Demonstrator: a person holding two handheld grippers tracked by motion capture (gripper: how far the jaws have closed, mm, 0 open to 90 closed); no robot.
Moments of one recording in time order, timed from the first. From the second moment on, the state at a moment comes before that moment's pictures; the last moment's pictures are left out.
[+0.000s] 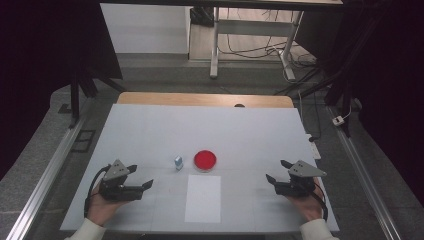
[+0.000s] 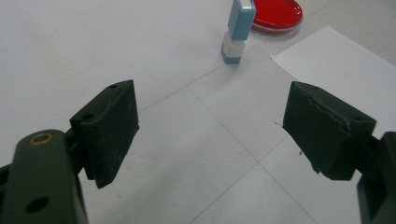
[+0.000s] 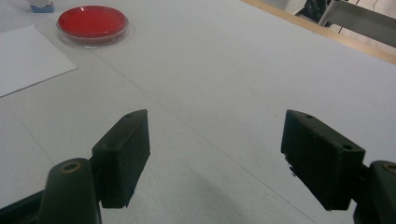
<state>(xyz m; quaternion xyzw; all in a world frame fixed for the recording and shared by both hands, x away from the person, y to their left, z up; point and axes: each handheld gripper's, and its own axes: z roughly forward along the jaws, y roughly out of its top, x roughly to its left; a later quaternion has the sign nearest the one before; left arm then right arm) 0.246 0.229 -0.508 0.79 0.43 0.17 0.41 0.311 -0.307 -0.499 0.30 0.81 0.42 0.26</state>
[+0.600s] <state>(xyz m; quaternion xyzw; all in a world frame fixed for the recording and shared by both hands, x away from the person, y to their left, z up) 0.256 0.212 -0.501 0.79 0.41 0.17 0.42 0.309 -0.305 -0.497 0.30 0.81 0.43 0.26</state>
